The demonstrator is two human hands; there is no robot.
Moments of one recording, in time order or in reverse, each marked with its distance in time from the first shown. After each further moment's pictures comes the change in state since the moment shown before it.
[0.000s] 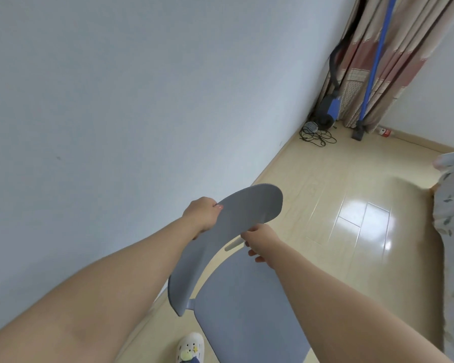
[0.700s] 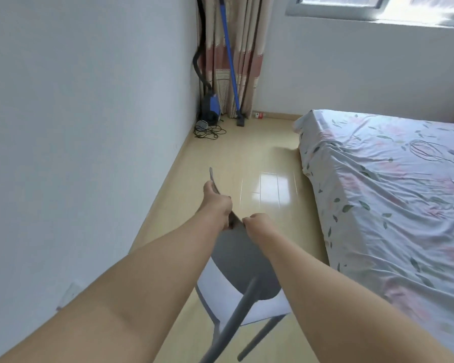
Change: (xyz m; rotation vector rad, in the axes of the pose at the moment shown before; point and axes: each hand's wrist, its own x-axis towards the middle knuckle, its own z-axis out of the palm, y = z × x) left_hand -0.154 0.180 0.210 -0.652 -0.261 -0.005; right_hand -0.146 0.174 -0.157 0.156 0.470 0.178
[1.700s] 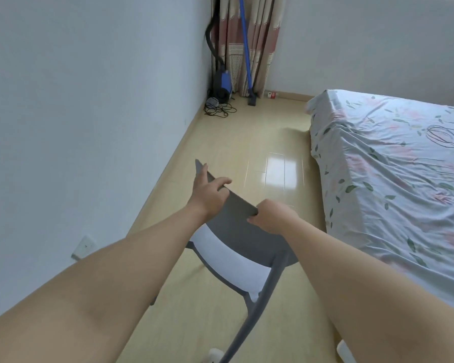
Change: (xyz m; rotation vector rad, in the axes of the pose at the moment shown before) left_hand -0.039 -0.070 -0.028 0.644 -0.112 0.472; right_hand -0.045 0.059 -0.025 -0.745 -0.107 -0.220
